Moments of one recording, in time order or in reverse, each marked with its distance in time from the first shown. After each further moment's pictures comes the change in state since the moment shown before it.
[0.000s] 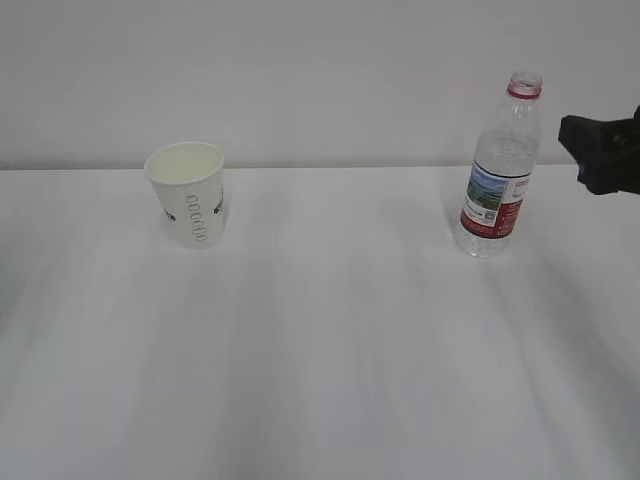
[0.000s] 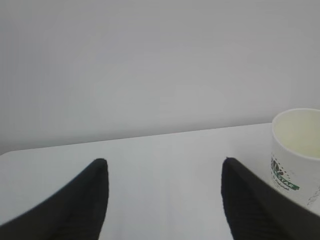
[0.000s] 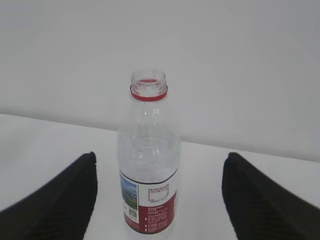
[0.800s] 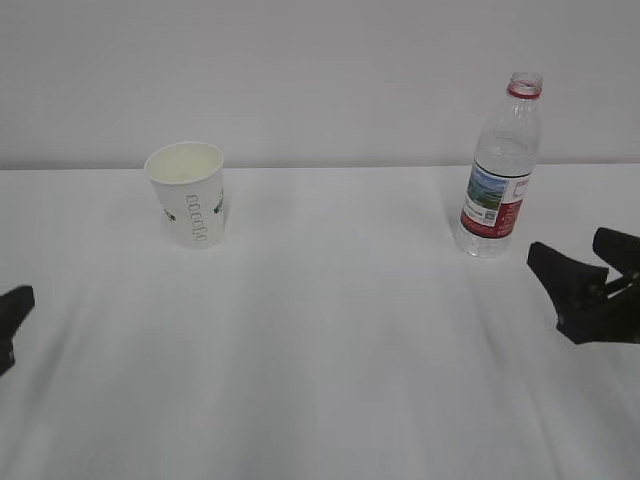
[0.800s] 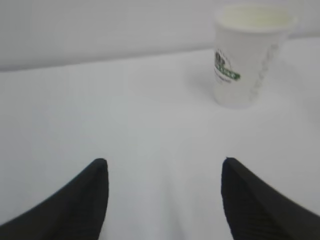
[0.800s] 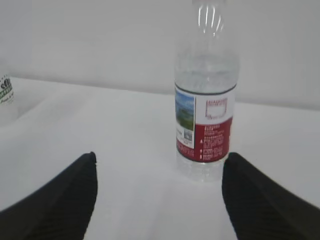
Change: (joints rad) left arm -0.006 0.352 0.398 0.150 -0.682 -0.087; right arm 0.000 0.260 0.351 -0.050 -0.630 -0.016
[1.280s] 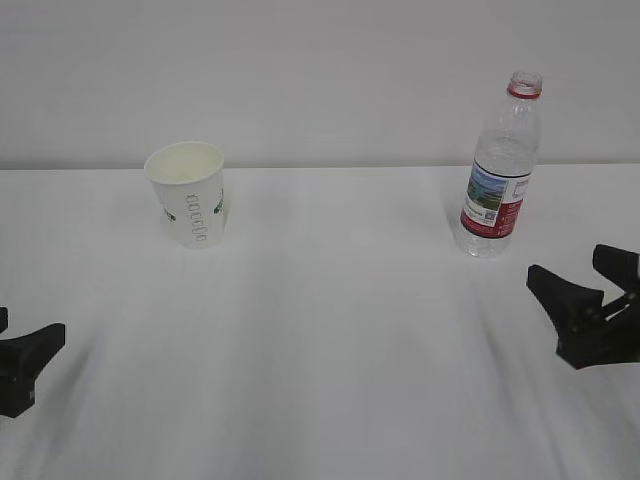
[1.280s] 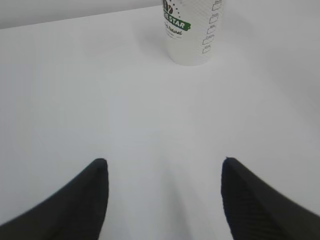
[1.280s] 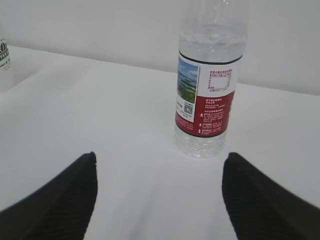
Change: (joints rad) left arm 0.000 0.102 0.019 0.141 -0.017 -0.007; right arm 0.000 0.031 0.033 0.000 -0.014 -0.078
